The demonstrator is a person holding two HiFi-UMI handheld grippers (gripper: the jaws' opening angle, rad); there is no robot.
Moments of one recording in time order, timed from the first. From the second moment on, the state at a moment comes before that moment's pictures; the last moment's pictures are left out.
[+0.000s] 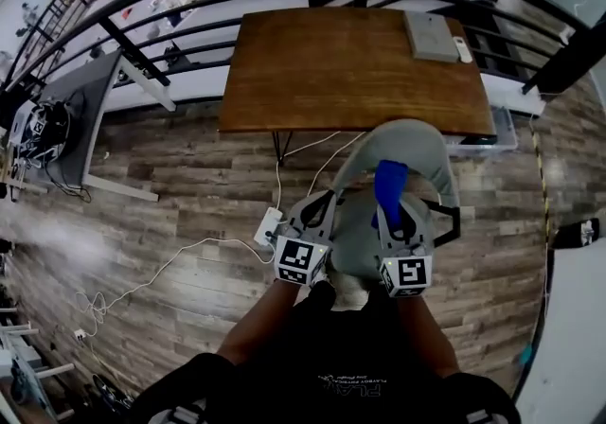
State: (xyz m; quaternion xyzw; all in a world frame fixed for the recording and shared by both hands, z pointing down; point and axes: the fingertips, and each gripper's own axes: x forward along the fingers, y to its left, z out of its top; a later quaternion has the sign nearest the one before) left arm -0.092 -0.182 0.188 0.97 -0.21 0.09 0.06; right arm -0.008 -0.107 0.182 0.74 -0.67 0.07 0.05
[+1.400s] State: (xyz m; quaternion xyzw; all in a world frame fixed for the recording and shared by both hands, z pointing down) left arm -0.014 -0.141 0.503 0.93 -0.25 0.22 0.16; right arm 0.041 -0.112 0.499 0.69 -0.68 0.23 0.10
